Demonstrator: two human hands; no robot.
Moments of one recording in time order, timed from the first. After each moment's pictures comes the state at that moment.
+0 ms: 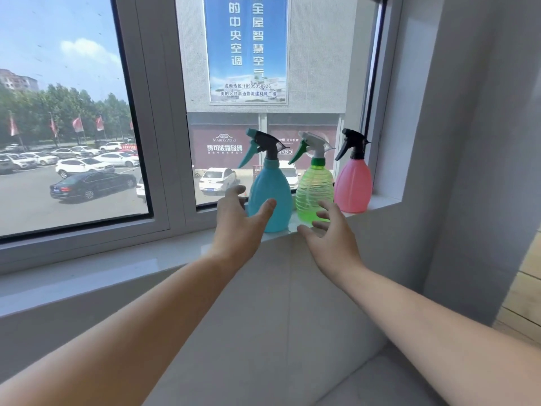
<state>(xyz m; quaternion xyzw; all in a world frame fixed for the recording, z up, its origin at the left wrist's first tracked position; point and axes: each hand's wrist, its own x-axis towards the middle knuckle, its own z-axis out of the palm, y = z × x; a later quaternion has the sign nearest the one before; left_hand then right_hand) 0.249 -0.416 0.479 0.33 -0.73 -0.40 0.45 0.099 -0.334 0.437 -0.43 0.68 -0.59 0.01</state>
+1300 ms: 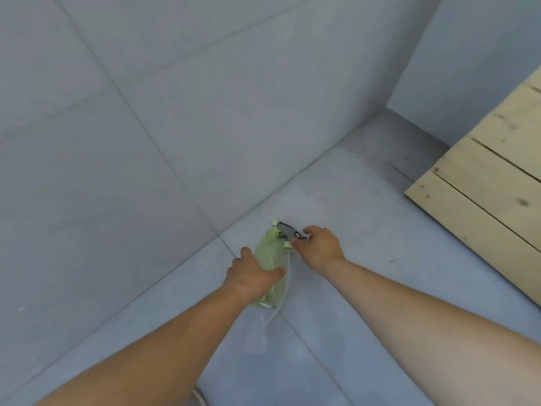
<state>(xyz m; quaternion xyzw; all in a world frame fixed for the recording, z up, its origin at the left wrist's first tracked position) 0.136 -0.314 -0.028 0.52 -0.71 -0.44 -0.20 -0.008 -0.227 -0.062 -0.13 0.88 -0.27 0.36</state>
